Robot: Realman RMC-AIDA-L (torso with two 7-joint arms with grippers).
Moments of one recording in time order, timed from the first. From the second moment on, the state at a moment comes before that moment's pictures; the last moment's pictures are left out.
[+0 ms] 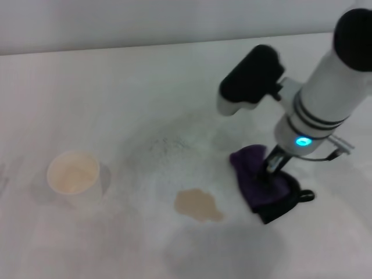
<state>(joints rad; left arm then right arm) -0.18 -2.08 1.10 0.01 0.50 1.51 -0.12 0.65 2.03 -1.82 -1.20 0.50 1.44 -0.23</state>
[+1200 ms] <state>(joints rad) -0.19 -2.09 1.10 -0.03 0.50 1.50 -0.12 0.86 2.03 -2.18 -1.15 0.66 1.25 -0.20</state>
